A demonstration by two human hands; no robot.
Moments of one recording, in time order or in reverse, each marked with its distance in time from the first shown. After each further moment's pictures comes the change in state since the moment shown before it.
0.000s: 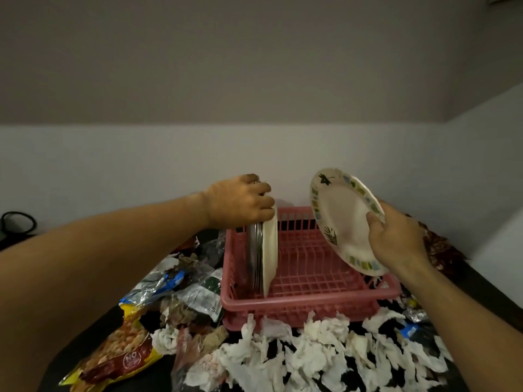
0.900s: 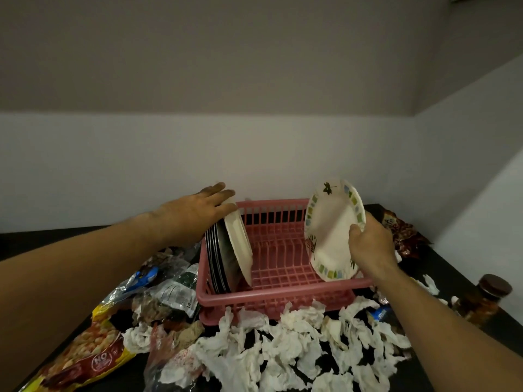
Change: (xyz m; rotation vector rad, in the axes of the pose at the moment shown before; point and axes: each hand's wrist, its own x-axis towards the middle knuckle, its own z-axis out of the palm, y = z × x) left_hand -0.026 0.037 0.019 -0.500 -0.386 -0.448; right_hand -0.018 0.029 0.012 0.016 -0.035 0.335
